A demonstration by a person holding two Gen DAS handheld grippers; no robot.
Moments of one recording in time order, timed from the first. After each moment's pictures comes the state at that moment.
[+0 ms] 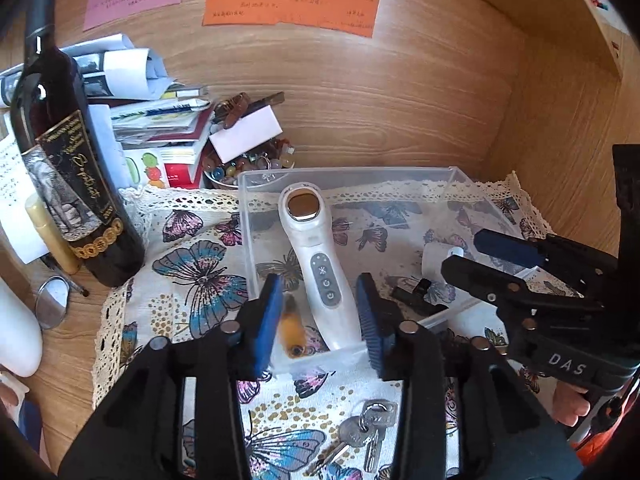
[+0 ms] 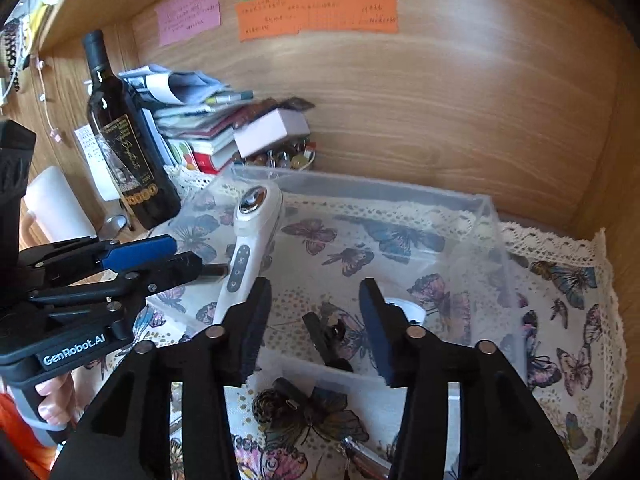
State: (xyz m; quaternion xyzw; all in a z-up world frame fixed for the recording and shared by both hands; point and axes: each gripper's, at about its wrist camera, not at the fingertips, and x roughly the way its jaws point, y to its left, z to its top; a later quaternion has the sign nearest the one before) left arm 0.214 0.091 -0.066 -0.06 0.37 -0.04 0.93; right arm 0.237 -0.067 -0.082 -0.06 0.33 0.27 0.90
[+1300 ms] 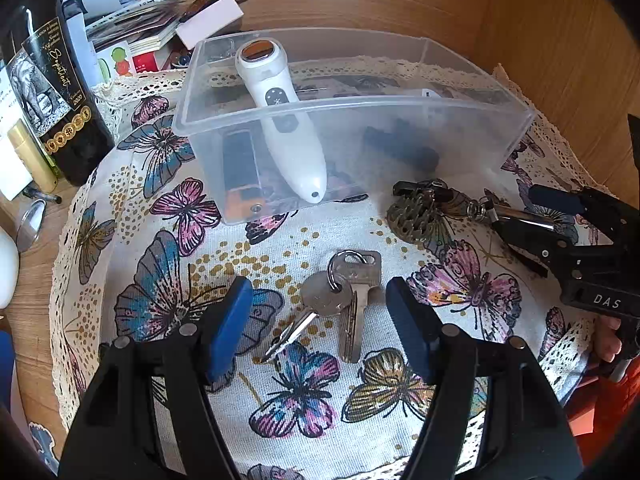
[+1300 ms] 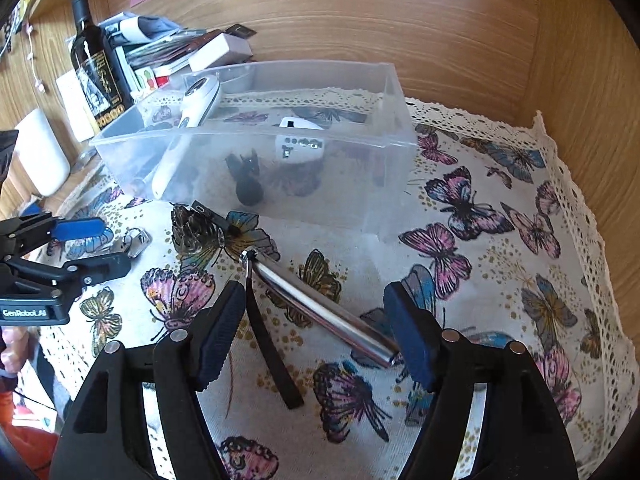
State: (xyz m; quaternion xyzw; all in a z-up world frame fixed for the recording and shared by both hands) left arm 0.167 0.049 -0.140 -0.01 0.47 -0.06 0.88; right arm 0.191 -0.137 -0.147 -0.08 0.40 0.22 0.89
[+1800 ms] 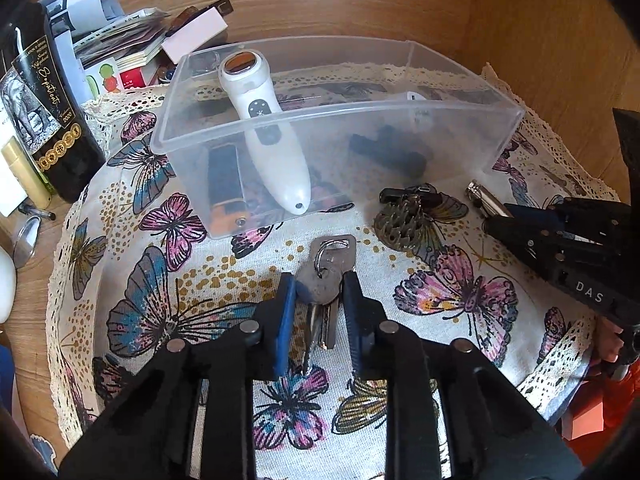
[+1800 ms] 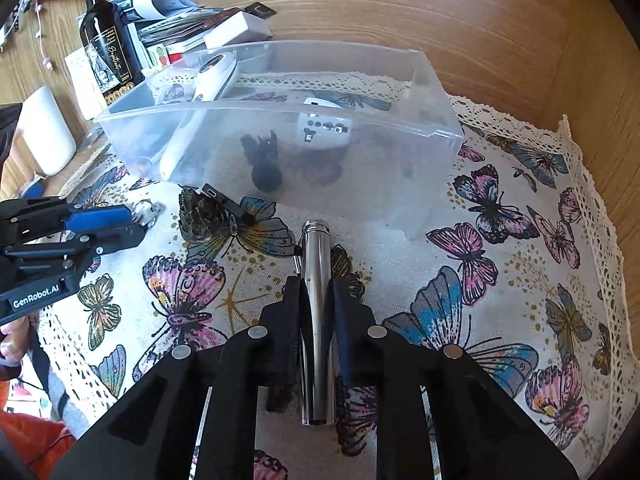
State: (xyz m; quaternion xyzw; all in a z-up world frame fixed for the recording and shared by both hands) left arm 0.174 0.041 -0.139 0.00 0.45 -0.07 0.89; right arm 0.190 -0.128 -0.154 -0.09 0.42 0.23 0.87
